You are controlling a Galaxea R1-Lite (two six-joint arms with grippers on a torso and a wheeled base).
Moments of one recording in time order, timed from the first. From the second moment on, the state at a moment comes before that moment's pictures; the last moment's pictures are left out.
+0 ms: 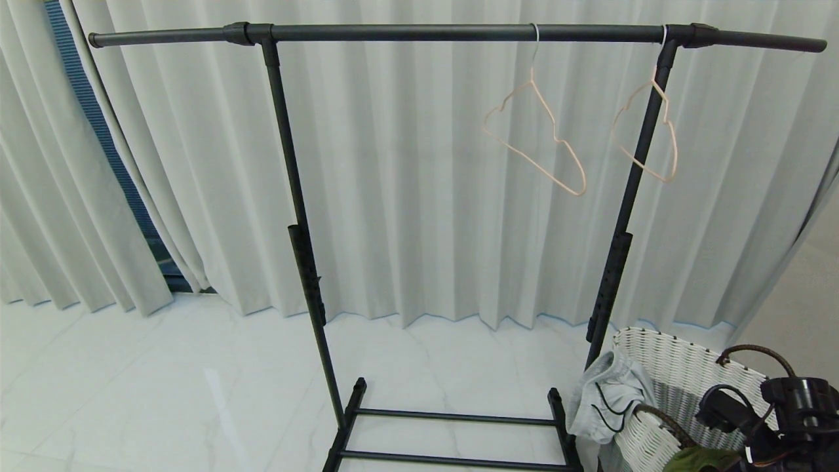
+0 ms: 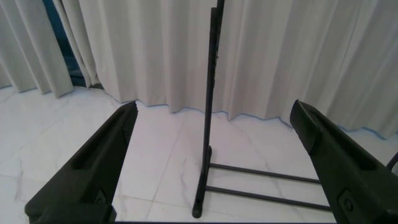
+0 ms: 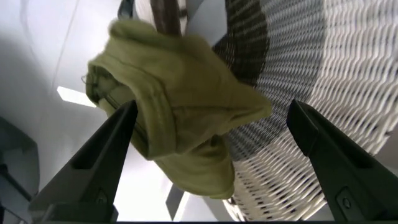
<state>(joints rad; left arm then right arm) -0.01 0.00 0.00 -0.01 0.06 0.01 -0.14 2.11 -0.17 -0.92 -0.05 -0.58</state>
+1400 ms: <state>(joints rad) -0.01 0.00 0.00 -0.01 0.06 0.01 -0.10 1.38 -0.48 0.01 -0.02 -0.58</state>
